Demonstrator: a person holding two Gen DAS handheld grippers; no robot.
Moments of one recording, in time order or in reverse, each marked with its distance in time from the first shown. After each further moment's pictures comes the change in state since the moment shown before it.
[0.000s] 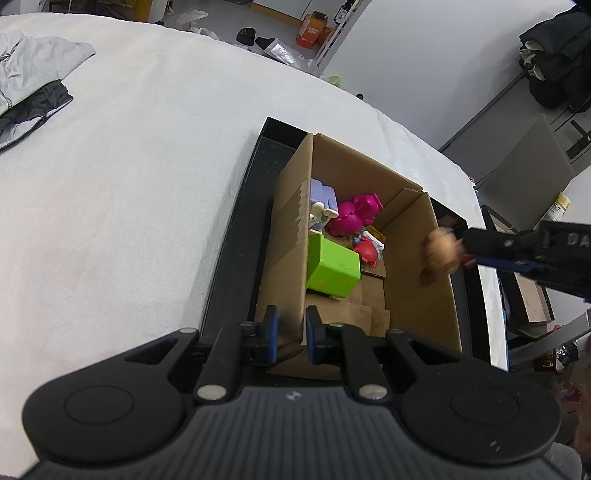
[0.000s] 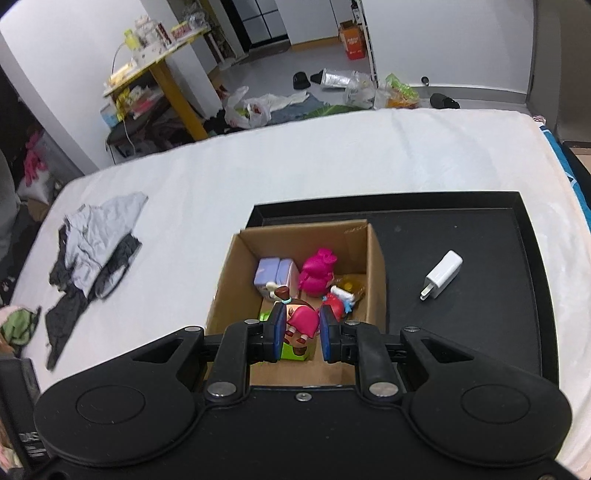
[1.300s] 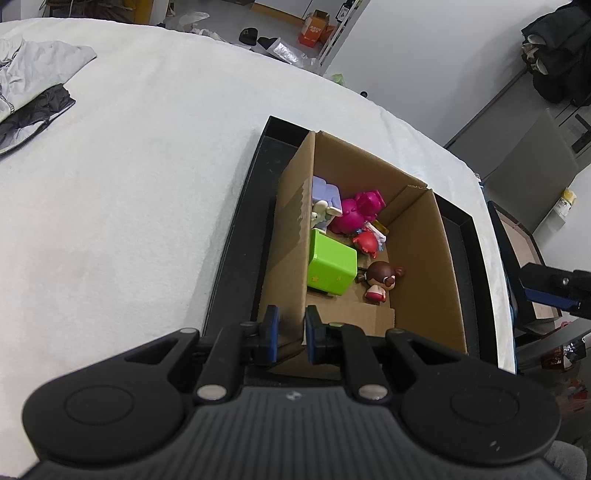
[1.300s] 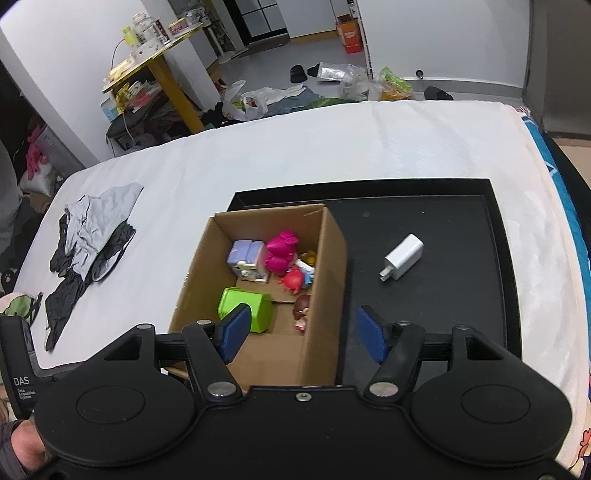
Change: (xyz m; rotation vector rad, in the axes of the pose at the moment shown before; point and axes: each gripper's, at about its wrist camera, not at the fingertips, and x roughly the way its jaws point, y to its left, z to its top) left arm 0.002 -0.002 0.000 0.012 0.006 0.024; right arm -0.030 -0.048 -0.011 0.002 0.018 0.018
